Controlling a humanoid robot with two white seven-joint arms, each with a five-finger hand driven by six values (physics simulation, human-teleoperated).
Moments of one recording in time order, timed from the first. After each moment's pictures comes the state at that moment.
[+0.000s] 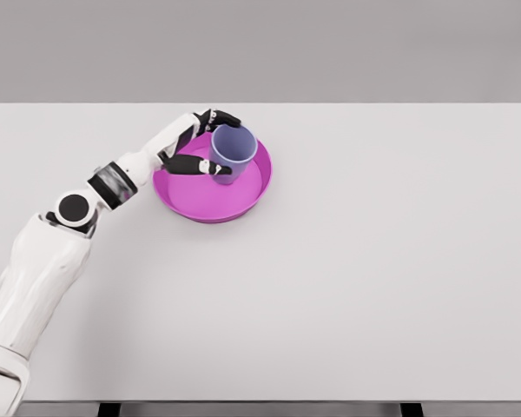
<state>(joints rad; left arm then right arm) -0.60 0.27 -0.44 -0.96 0.19 -0.45 -0.48 0.00 0.00 -0.13 0.05 -0.06 -0.07 0.10</state>
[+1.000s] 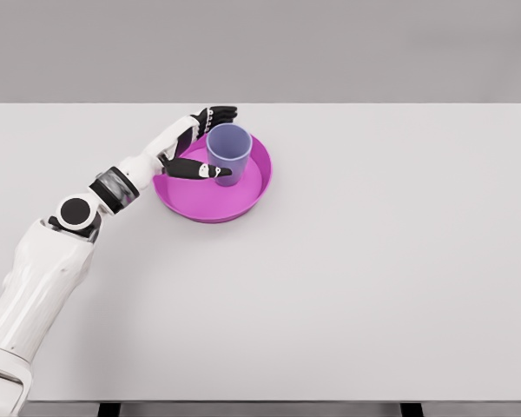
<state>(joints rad) -0.59 0.26 -0.44 -0.95 0.25 -0.42 -0.48 0.00 0.00 -0.13 0.05 -0.06 -0.07 0.10</state>
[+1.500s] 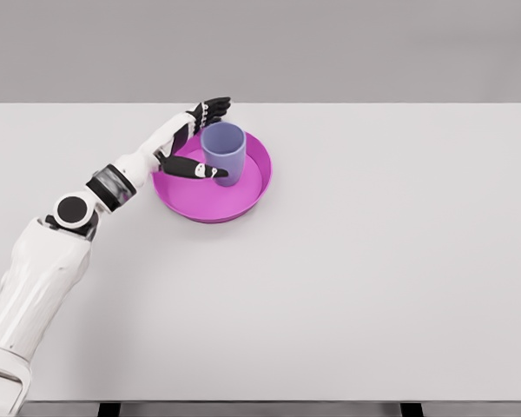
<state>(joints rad) -0.59 0.26 -0.43 -0.95 0.25 -0.42 -0.48 0.00 0.00 -0.13 0.05 -0.06 -0.07 0.10</state>
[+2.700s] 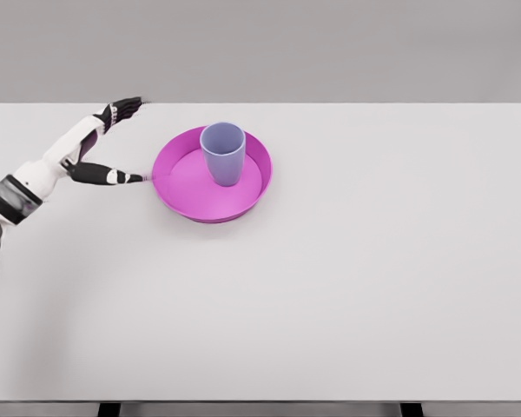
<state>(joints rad) -0.49 0.54 -0.35 -1.01 0.26 -0.60 -0.48 0.00 0.00 -0.13 0.05 -0.06 -0.07 0.10</state>
